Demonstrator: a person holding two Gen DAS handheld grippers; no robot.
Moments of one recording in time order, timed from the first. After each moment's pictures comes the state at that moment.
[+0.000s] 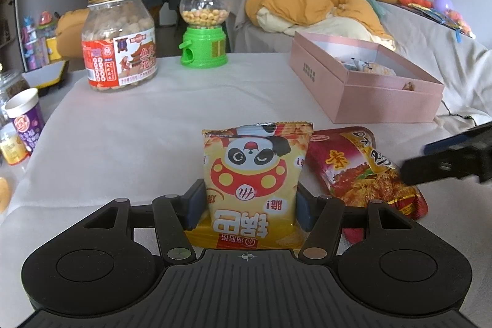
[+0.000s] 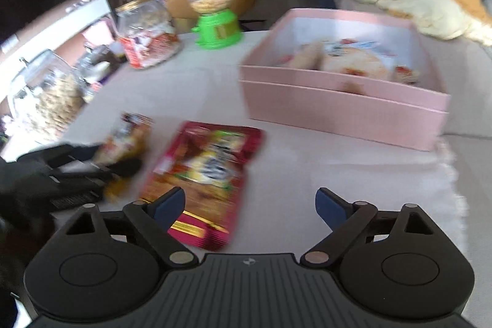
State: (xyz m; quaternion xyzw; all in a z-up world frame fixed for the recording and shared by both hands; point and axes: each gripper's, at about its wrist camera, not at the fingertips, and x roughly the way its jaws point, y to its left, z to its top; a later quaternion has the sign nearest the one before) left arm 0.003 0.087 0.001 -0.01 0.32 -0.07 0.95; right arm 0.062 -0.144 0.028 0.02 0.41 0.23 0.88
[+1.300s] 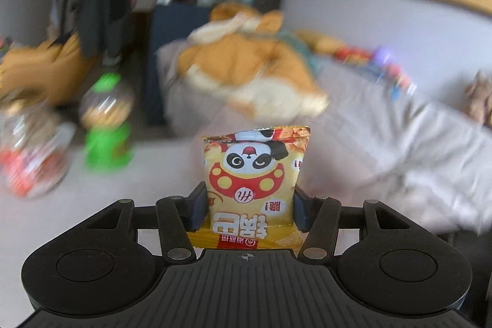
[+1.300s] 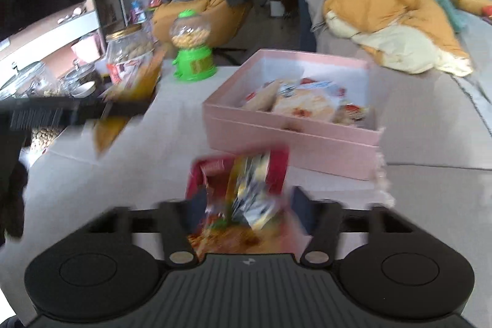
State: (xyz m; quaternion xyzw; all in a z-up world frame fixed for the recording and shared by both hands) left arm 0.057 0.008 0.112 -0.07 0.21 -0.20 0.95; right arm 0.028 -0.196 0.056 -0.02 0.34 0.19 0.92
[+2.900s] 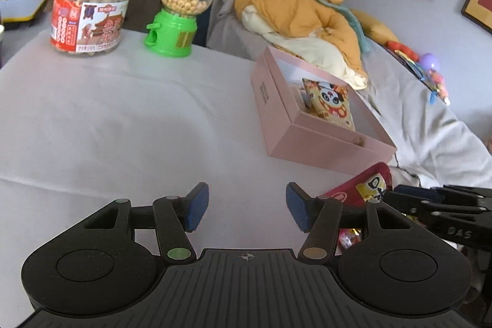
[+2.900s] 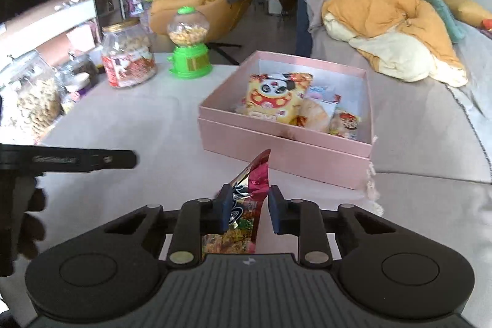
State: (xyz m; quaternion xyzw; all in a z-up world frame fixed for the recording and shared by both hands) left arm 0.029 0.069 0.021 -0.17 0.34 -0.13 0.92; right arm 0.031 -0.184 0.060 -0.06 0.35 0.17 0.92
